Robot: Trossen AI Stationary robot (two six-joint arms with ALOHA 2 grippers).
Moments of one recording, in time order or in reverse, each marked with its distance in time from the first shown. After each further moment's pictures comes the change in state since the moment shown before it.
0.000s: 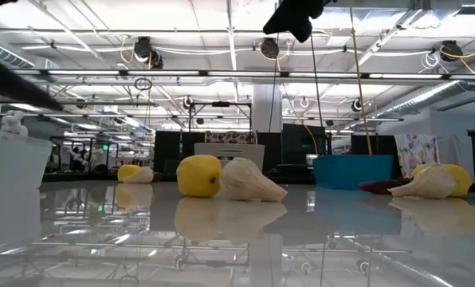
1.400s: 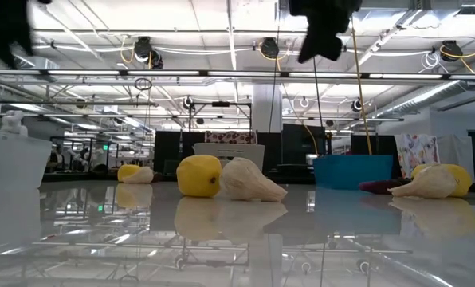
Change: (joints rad) left arm 0.089 -0.068 -0.062 0.077 -0.381 0.447; right arm -0.019 -0.001 0.000 -0.333 0.005 0.236
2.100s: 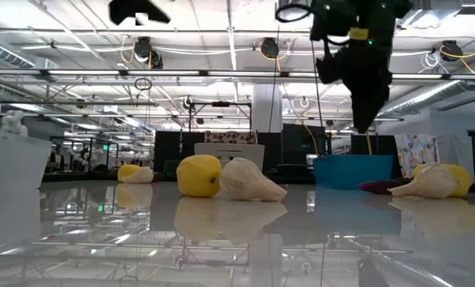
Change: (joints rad) left arm 0.582 -0.119 0.000 0.889 0.075 1.328; right arm -0.014 0.005 -0.306 -0.092 0.072 0.186
